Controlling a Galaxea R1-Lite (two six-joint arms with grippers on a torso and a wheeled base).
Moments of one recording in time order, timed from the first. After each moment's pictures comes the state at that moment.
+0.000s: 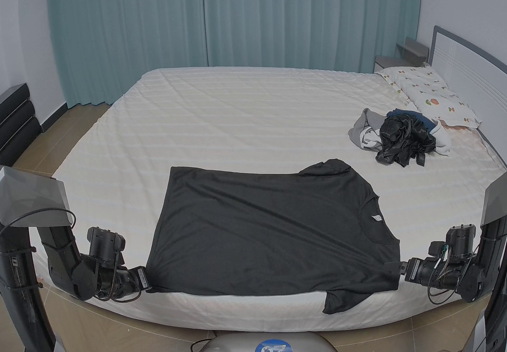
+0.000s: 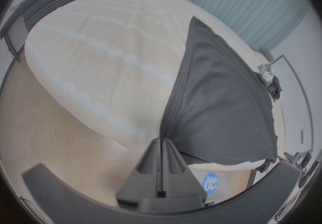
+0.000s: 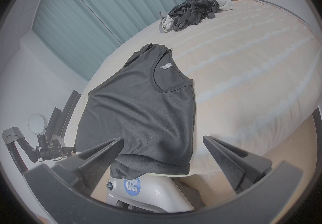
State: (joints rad) left arm -0.10 2.20 -0.35 -0.82 -0.05 -0.49; right arm -0.03 2.18 -0.05 -1.39 0.31 0.37
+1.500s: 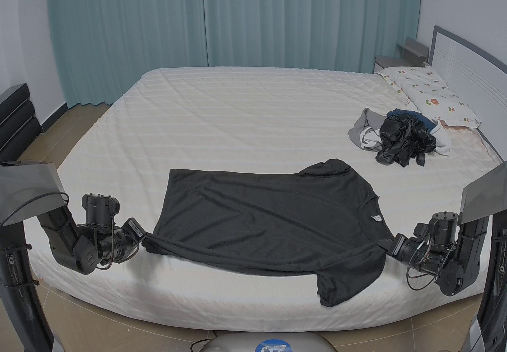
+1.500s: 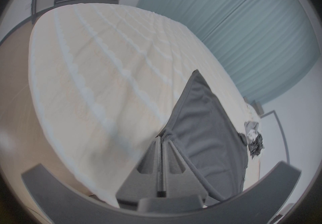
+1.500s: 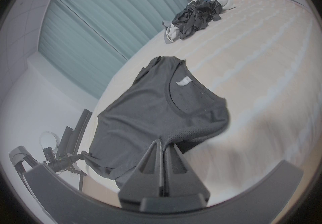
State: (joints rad) left arm -0.05 2.20 -0.60 -0.92 -0.03 -0.86; right arm 0.07 2.32 -0.28 -1.55 0.26 0.63
